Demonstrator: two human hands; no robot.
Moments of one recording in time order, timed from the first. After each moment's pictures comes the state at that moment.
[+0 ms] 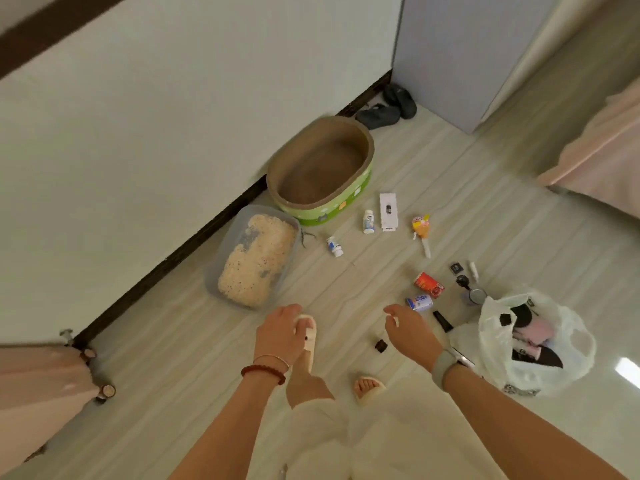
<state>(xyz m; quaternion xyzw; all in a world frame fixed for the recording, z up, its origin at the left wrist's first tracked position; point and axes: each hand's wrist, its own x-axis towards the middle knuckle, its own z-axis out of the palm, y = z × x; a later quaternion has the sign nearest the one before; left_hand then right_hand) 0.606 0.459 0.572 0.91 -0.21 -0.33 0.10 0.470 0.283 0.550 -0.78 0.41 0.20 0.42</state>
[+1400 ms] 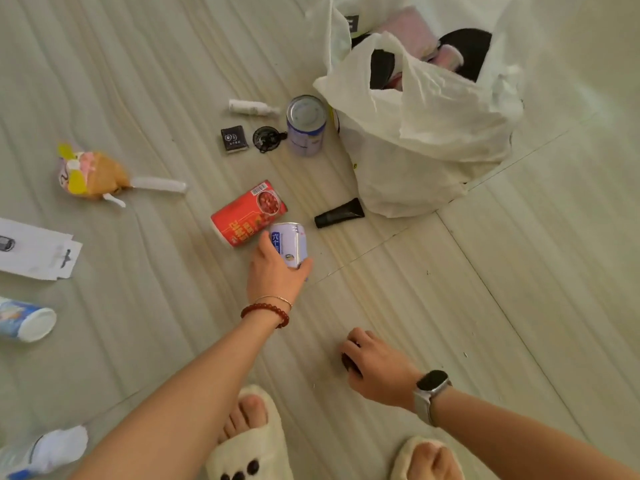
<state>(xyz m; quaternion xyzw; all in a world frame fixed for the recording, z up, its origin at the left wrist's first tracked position) 0.505 0.115 -0.109 0.67 -0.63 -0.40 0.05 0.396 0.283 -0.106 -0.65 0.64 0.07 0.40</state>
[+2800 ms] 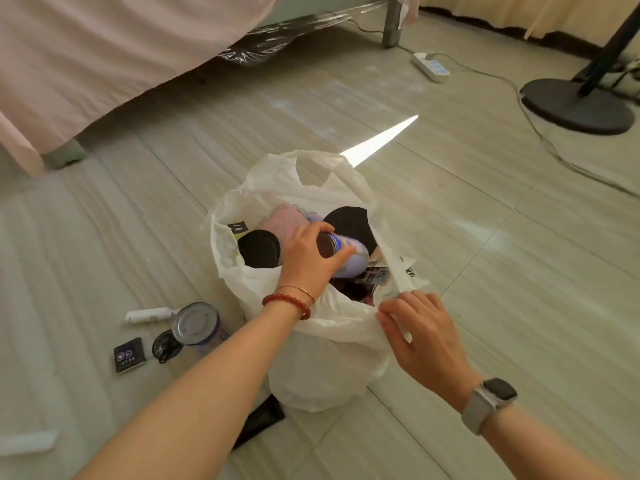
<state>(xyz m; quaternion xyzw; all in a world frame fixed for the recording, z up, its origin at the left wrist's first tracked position) 0.219 -0.023 -0.020 0.36 -0.80 -0.40 0.28 0.138 0.151 -0.043 -0.59 0.75 -0.28 -0.09</state>
